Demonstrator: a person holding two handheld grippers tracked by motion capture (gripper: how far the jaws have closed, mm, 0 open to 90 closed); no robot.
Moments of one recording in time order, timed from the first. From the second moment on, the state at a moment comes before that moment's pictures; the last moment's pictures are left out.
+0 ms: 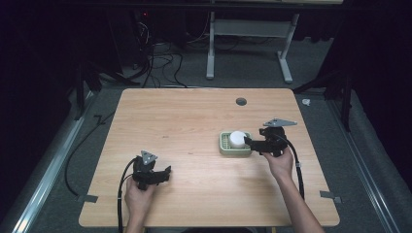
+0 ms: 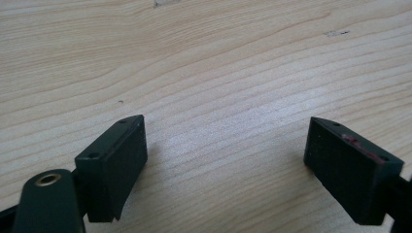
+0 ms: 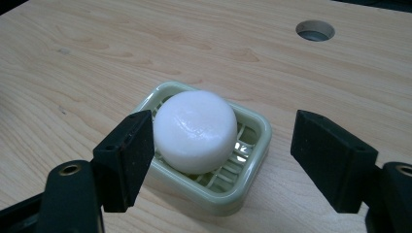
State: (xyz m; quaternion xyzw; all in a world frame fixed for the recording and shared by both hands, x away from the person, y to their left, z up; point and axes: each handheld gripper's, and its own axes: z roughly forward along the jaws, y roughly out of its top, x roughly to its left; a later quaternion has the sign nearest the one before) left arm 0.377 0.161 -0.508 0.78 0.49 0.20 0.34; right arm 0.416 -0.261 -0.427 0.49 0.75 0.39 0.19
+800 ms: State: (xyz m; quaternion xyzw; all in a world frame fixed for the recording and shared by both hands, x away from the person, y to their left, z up) left arm 0.377 0.161 -0.508 0.78 0.49 0.20 0.34; right arm 0.386 -0.290 -0.417 0.50 0.73 0.41 0.21
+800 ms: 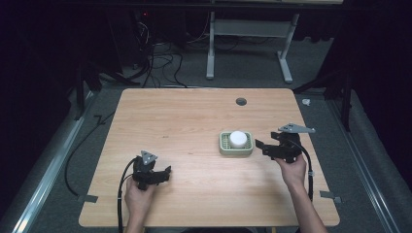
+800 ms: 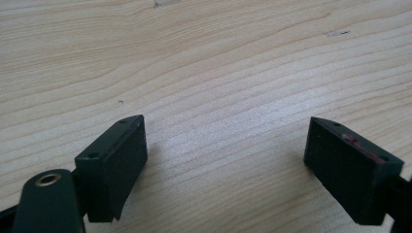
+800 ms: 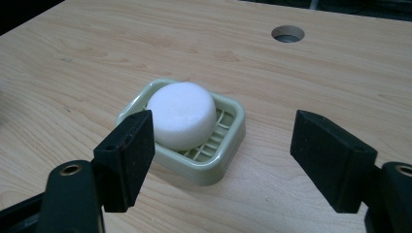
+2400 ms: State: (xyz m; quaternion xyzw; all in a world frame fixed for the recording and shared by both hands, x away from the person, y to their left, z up) left arm 0.377 0.161 -0.508 0.78 0.49 0.20 0.34; right arm 0.343 -0.314 -0.441 0.52 0.71 0.43 0.19
